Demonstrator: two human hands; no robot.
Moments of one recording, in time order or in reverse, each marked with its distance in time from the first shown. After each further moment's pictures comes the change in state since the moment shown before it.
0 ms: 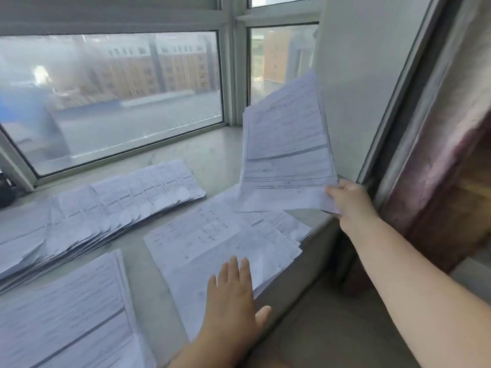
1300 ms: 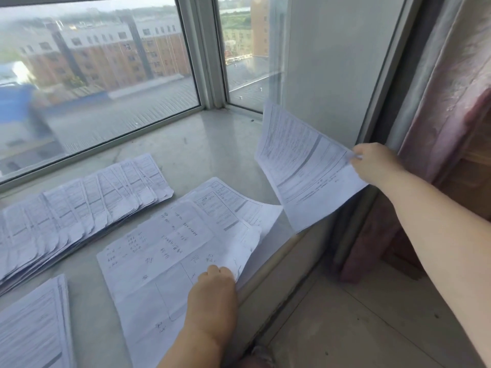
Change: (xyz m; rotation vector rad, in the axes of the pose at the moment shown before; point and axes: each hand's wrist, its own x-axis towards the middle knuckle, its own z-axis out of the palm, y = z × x) left_hand 0.081 0.028 0.030 0.191 0.072 -0.084; right_hand 0.155 0.008 -0.080 -1.046 0.051 -0.328
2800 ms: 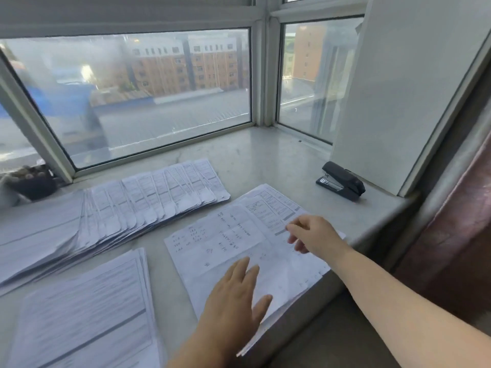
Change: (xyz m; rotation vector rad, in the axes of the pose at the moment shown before) left_hand -0.048 -0.074 -0.022 -0.299 0.094 0.129; right_hand -0.149 -0.152 0.071 0.620 -0.519 -0.116
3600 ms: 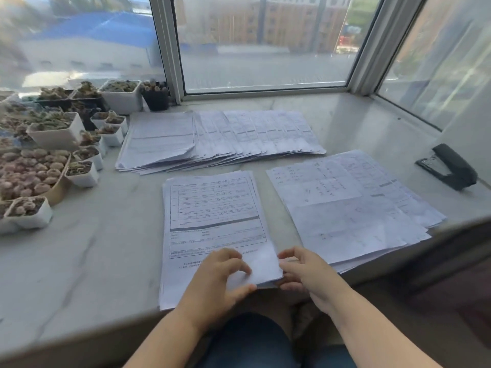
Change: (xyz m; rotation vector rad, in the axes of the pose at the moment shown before) left_hand -0.209 -0.151 -0.014 -0.455 0.157 -0.225; right_hand -0.154 -0.021 0.225 0.211 -0.454 0.310
